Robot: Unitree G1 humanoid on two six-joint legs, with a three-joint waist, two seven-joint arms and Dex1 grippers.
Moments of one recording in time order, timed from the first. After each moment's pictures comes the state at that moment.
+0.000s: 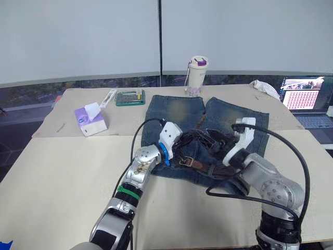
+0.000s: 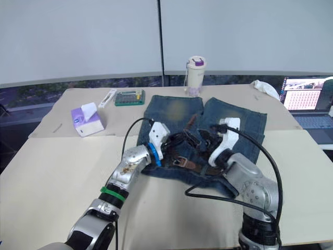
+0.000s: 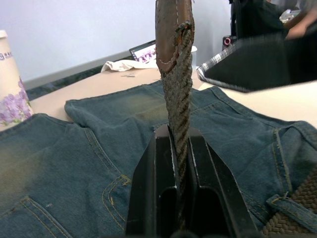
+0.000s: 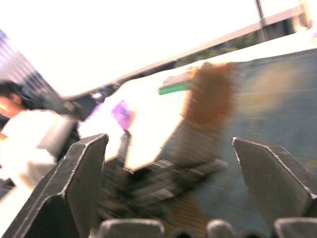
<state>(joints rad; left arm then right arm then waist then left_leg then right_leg) -0.65 0.03 -0.18 0.49 -0.07 -0.14 -0.67 -0.39 -0.14 -0.32 -0.48 0.82 1.03 0.20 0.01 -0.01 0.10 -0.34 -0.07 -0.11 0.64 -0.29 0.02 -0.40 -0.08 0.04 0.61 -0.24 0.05</state>
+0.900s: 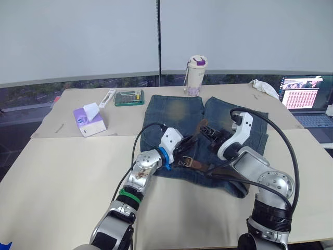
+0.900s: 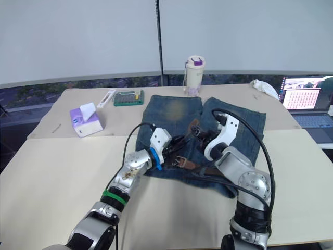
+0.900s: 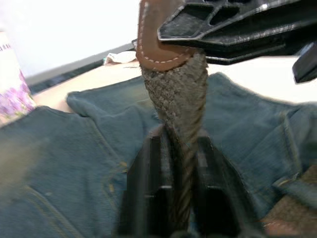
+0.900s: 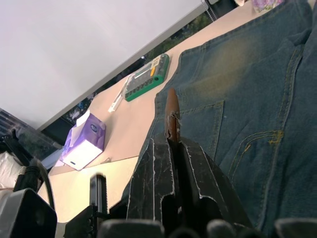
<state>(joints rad) -0.61 0.02 -0.16 0.49 -0.17 -0.10 -0.74 -0.46 -0.14 -0.36 -0.38 0.96 1.06 -0.11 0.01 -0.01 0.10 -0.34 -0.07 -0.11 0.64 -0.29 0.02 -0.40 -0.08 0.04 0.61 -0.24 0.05</state>
